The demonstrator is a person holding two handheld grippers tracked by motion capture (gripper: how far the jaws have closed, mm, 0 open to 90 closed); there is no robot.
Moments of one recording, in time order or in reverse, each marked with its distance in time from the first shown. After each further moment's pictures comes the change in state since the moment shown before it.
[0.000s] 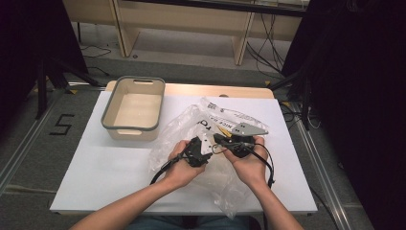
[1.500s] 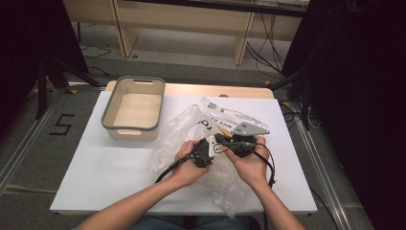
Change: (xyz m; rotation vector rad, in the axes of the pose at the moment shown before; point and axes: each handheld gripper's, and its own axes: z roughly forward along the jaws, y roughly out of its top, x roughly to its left) left arm -0.005 0.002 0.024 0.049 0.004 0.111; right arm -0.004 -0.002 -0.001 0.004 -0.004 0.005
